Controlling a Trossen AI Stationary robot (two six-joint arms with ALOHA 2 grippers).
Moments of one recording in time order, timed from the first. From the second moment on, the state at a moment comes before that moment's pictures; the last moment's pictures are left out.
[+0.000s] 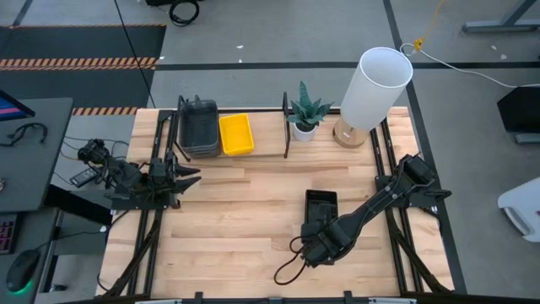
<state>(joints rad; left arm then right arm) -0.59 0.01 0.16 -0.08 -0.81 -0.07 0.61 1.90 1.48 -1.18 0.21 0.74</state>
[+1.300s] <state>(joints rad) -0.59 0.01 0.16 -0.08 -0.81 -0.07 0.53 1.90 1.31 -0.90 0.23 0.78</state>
